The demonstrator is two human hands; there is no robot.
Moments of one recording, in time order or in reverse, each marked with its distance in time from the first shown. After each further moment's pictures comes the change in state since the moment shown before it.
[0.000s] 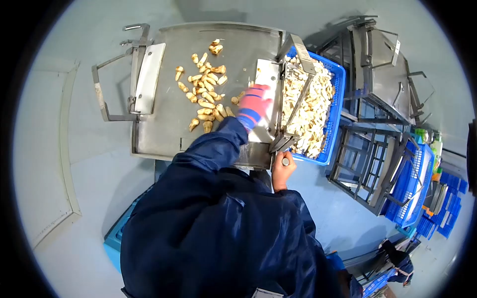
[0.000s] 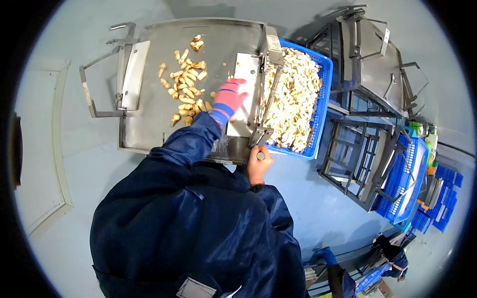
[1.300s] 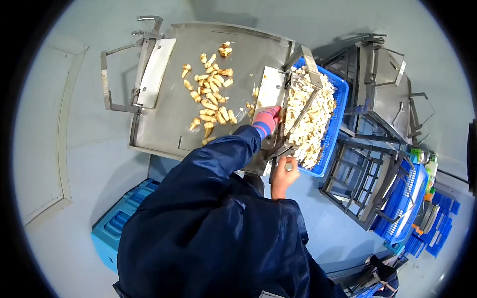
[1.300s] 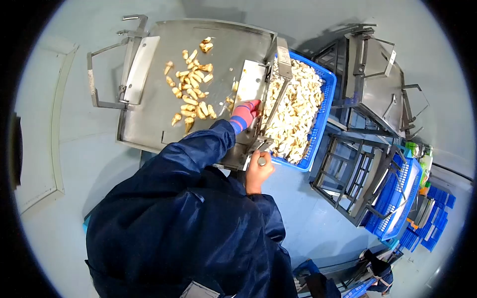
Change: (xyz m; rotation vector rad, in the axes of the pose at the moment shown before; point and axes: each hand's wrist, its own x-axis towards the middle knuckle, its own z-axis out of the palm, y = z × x) left_hand -0.033 -0.036 0.089 -0.128 -0.229 -0.278; right_hand 0.013 -0.053 -0.009 0.047 0.018 0.061
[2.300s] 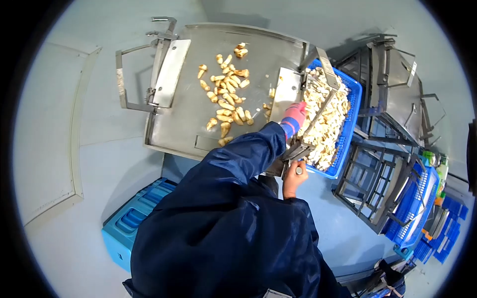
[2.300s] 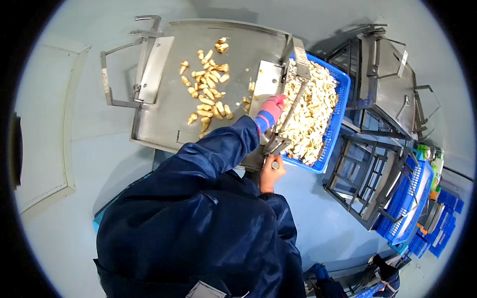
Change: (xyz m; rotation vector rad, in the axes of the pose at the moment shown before) left_hand 0.022 0.051 0.007 -0.373 0.107 -0.196; right_hand -0.010 0.045 0.010 0.004 0.034 -0.091
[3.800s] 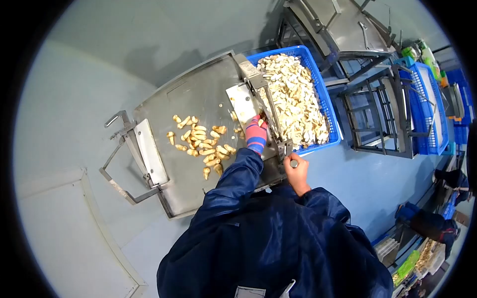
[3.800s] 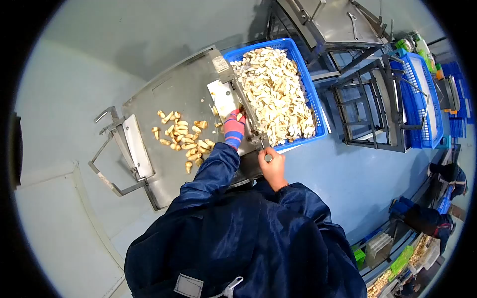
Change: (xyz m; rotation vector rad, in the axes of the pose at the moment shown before) left_hand -0.012 -0.011 -0.035 0.533 -0.099 0.171; right_hand 0.018 -0.050 -0.014 -0.061 0.014 0.064
